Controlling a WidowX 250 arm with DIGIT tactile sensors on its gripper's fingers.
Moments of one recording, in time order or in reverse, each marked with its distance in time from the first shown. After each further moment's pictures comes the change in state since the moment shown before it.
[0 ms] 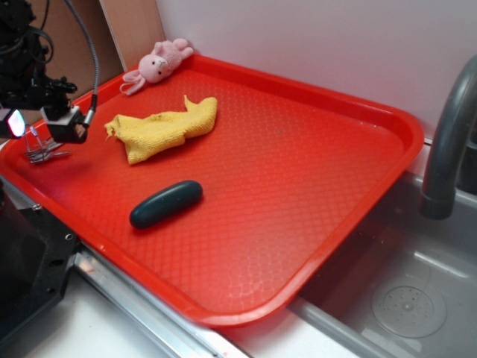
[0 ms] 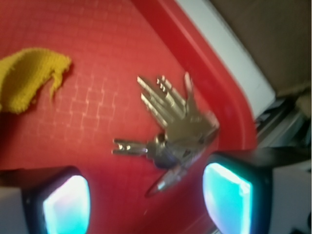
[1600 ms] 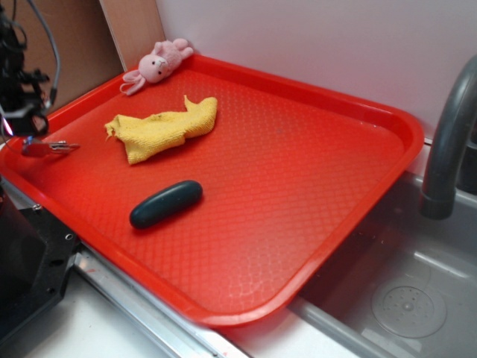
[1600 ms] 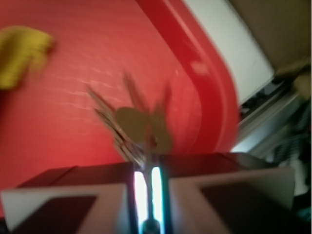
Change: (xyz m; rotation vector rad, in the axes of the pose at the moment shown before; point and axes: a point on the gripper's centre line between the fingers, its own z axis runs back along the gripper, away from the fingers) arm 0.004 0.004 0.044 -0.092 0.057 -0.188
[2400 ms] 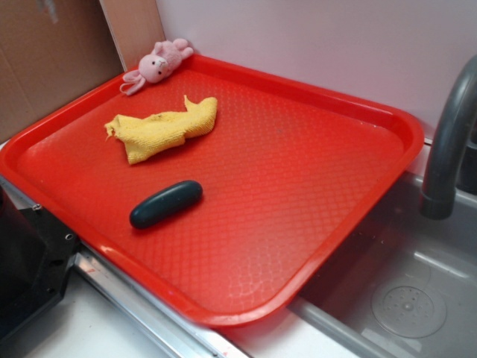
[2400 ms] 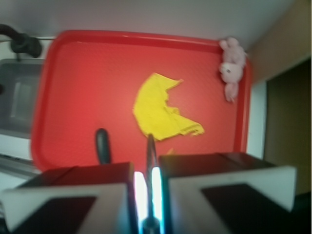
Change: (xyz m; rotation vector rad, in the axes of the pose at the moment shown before) arm 0.015 -0.107 0.177 -0.213 -0.037 -0.697
